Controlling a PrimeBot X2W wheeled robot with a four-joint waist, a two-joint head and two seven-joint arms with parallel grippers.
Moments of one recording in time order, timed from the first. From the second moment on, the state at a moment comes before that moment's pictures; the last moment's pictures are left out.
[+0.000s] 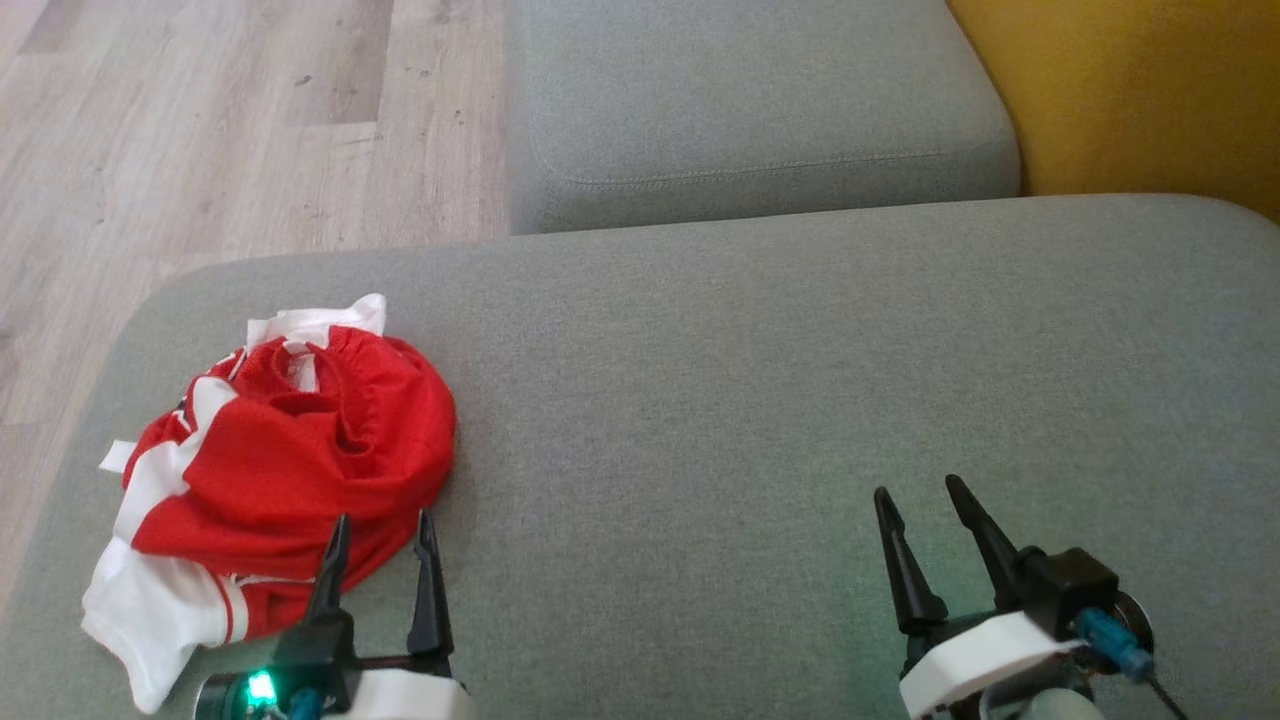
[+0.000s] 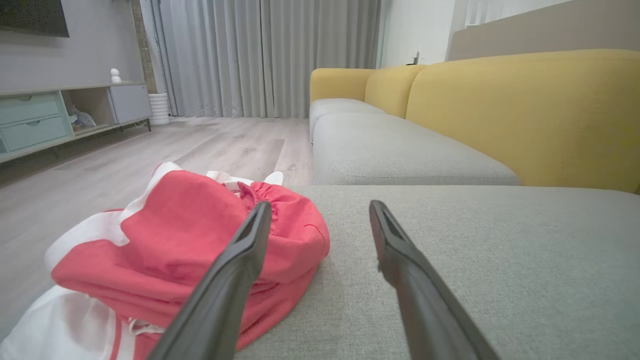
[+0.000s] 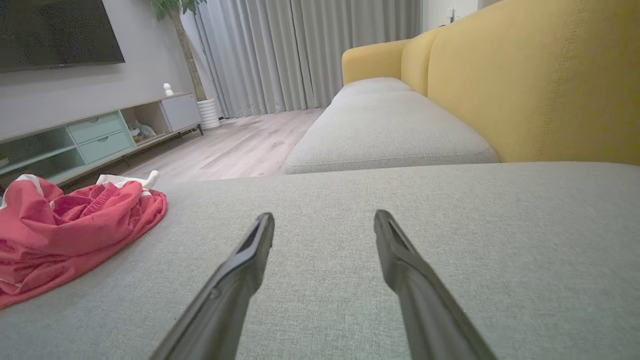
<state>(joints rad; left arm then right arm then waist) 0.05 0.05 -0.19 0.26 -0.16 0.13 -0.23 0.01 -0.04 0.17 0.35 0.15 0.12 -0.22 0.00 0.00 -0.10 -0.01</state>
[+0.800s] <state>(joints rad) 0.05 0.05 -0.19 0.32 -0.09 0.16 -0.25 0.04 -0.04 0.15 0.37 0.04 0.12 -0.25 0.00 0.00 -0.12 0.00</state>
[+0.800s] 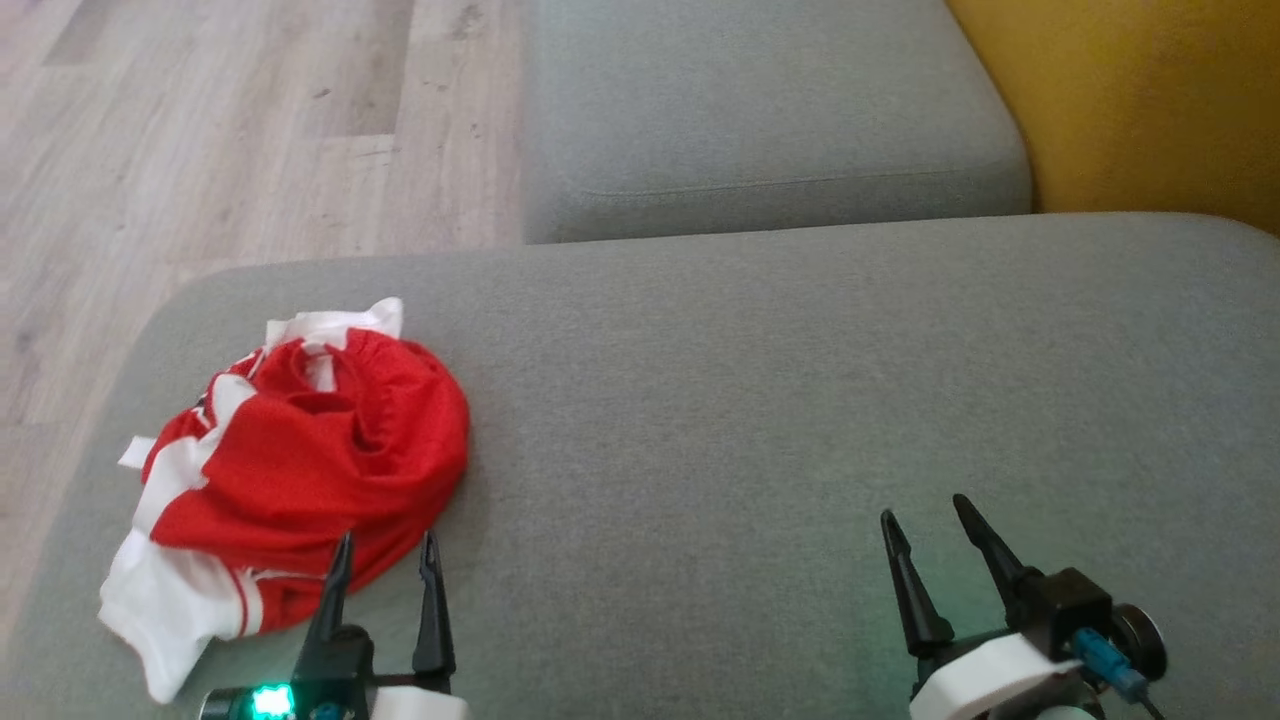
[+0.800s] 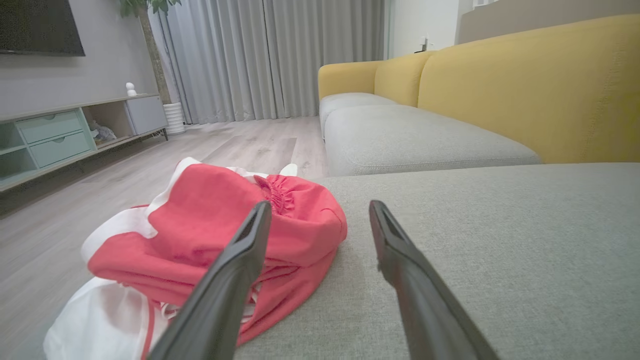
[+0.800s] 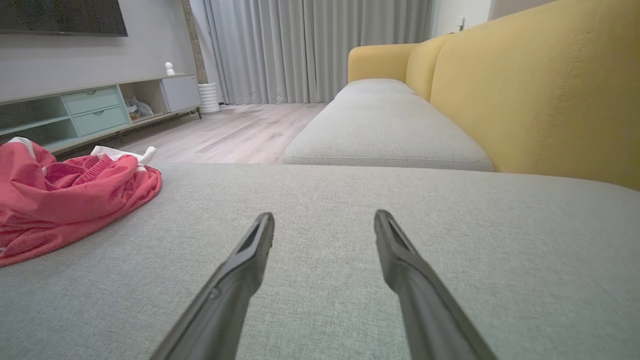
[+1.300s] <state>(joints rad) 0.05 0.05 -0.13 0.31 -0.08 0.18 -0.25 0.04 -0.04 0.15 0.36 0.06 0.12 -0.25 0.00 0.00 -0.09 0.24</state>
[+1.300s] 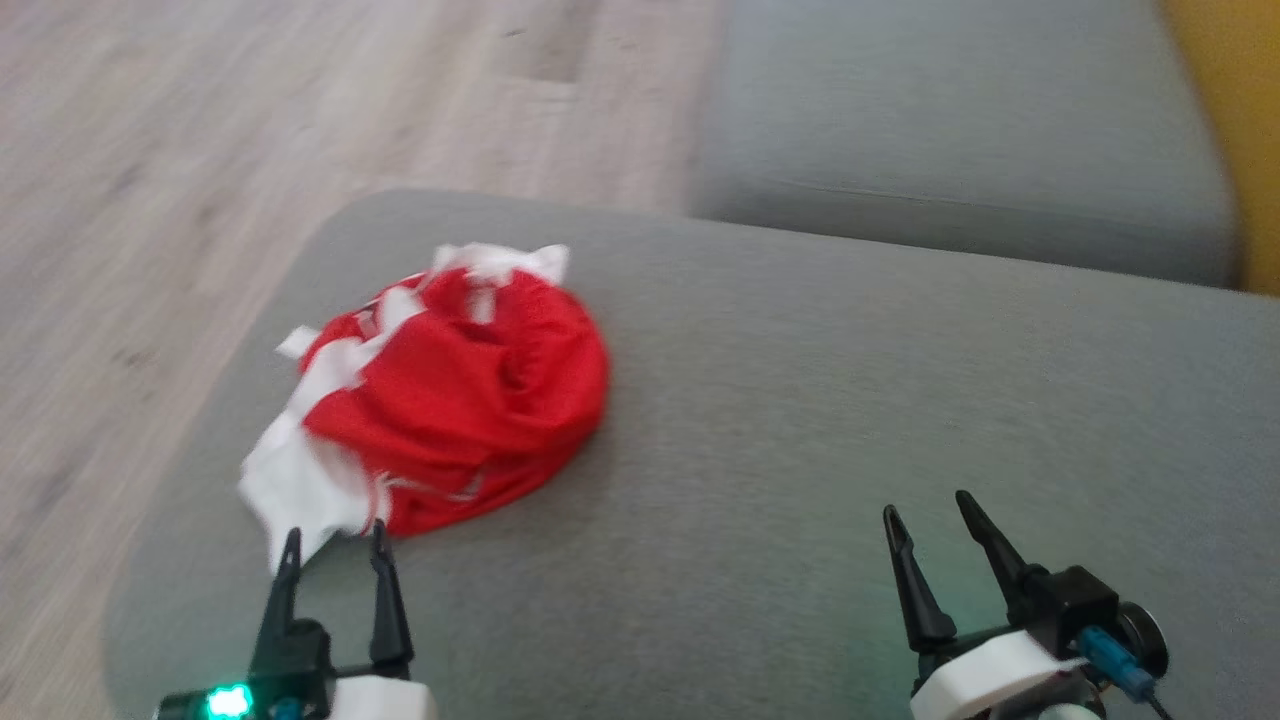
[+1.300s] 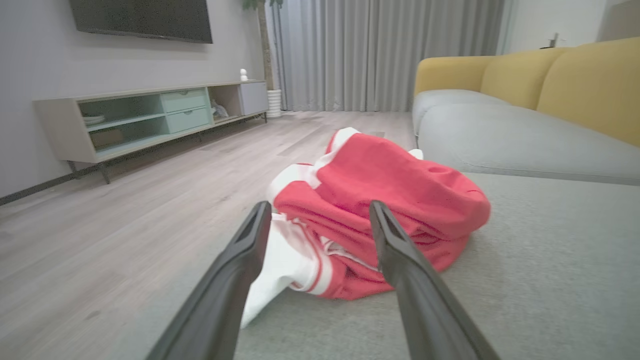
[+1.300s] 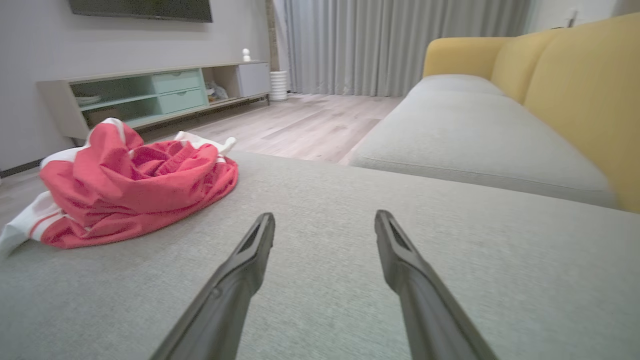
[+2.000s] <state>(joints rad) -0.04 0.12 0.00 0.15 -0.05 0.10 -0.25 -0.01 -0.04 0.05 0.31 -0.02 0.12 -0.25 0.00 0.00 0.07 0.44</state>
